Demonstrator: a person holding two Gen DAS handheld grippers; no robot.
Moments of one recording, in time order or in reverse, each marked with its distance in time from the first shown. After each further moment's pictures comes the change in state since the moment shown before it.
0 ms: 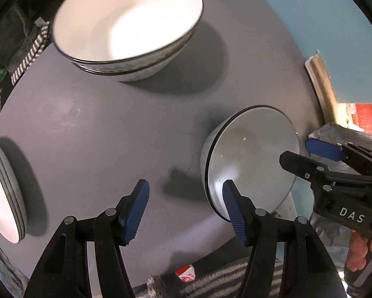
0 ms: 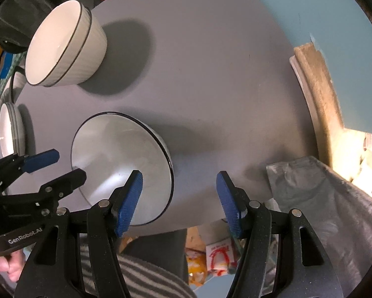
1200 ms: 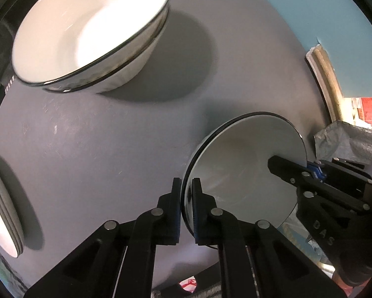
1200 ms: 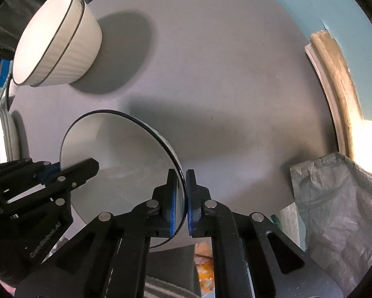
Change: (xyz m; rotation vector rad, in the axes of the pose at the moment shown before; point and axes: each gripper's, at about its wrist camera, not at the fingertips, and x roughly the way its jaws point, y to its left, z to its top) left arm 0.017 -0.033 0.005 0.034 -0.002 0.014; right arm 0.017 0.021 -0.004 0.039 -0.015 0.002
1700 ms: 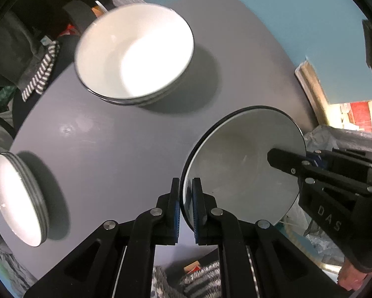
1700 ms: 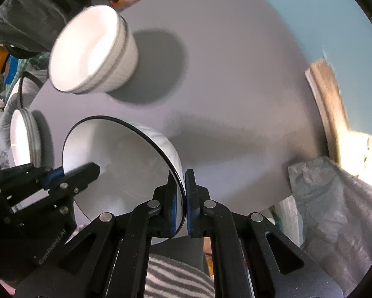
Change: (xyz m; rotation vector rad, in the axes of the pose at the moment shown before) left arm -0.055 0.008 -0.002 0.002 -0.069 0.027; right arm -0.058 0.028 0.020 -0.037 -0.003 0.020
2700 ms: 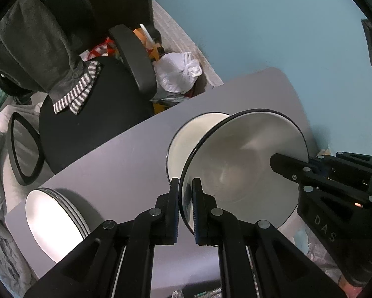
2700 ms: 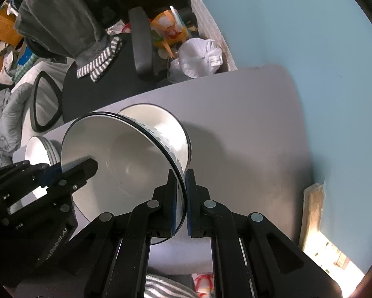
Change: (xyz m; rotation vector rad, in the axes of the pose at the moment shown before) left arm -0.058 0.098 0.072 -0.175 -0.130 0.067; right arm -0.031 0.061 0.098 -0.208 -0.071 -0.034
